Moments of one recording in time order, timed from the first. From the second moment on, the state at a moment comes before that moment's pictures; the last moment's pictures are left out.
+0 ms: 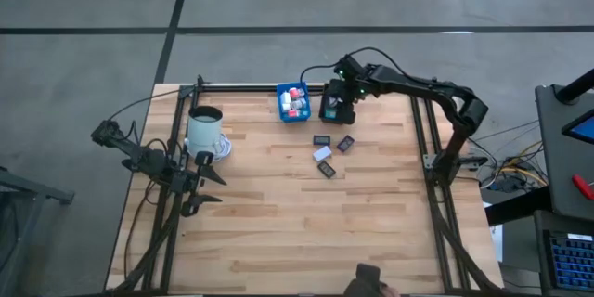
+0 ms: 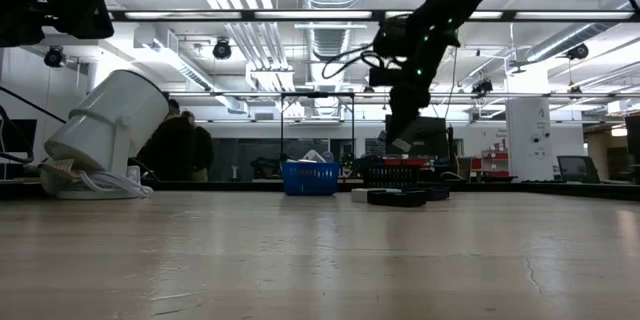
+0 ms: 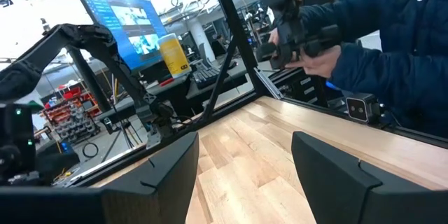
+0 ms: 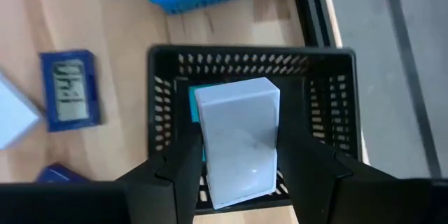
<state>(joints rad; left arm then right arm) -0.53 0.00 0.01 0.06 -0.18 0.42 -0.64 1.76 1.32 -0.65 -0.05 -0.43</state>
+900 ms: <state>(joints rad) -0.53 0.00 0.01 0.06 -0.18 0.42 -0.66 1.88 1.31 -0.62 -0.11 -0.48</state>
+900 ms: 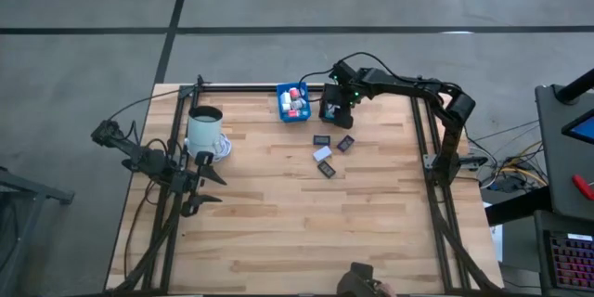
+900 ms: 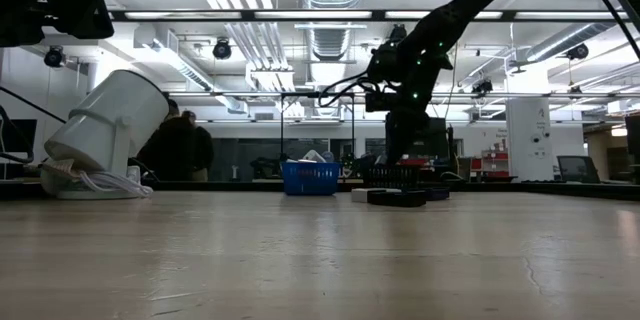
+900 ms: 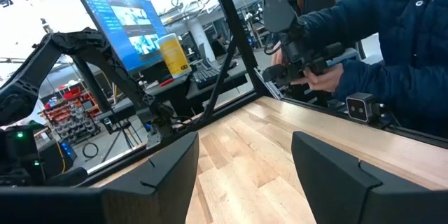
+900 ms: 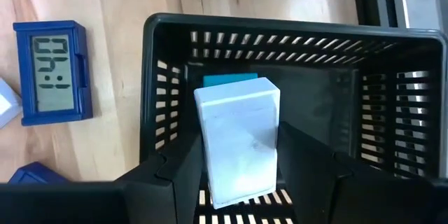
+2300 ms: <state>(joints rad) -0.53 0.00 0.01 0.06 -0.18 0.42 -0.66 1.94 1.32 -0.62 -0.11 -0.53</state>
